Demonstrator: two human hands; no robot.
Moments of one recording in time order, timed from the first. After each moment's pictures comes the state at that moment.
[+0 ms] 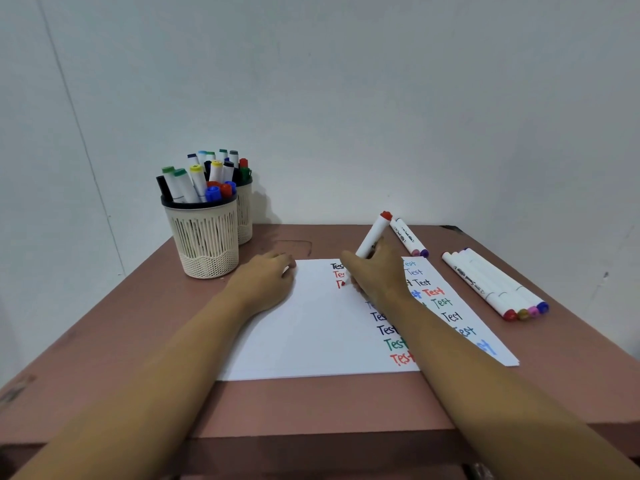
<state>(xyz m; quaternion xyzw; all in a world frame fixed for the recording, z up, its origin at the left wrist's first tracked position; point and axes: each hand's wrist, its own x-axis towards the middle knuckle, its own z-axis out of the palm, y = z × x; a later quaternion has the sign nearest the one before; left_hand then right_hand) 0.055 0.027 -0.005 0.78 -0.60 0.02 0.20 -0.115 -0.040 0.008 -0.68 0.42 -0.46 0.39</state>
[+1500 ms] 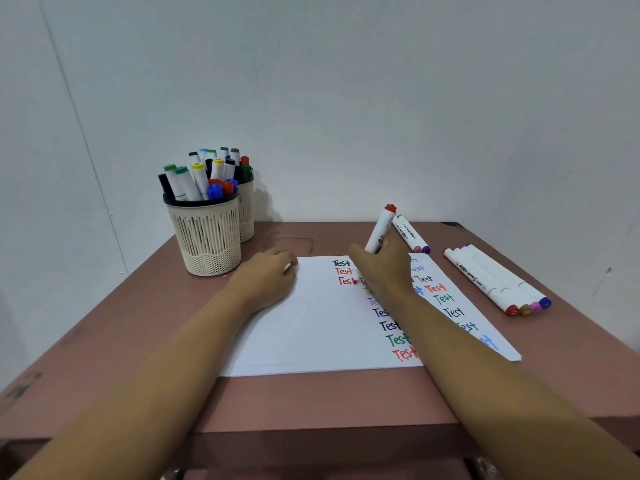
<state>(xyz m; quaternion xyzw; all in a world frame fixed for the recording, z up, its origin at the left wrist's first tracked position) 0.056 0.027 -0.004 0.78 -0.60 0.01 0.19 -0.115 -0.043 0.007 -0.67 0.42 -0.49 0.37</state>
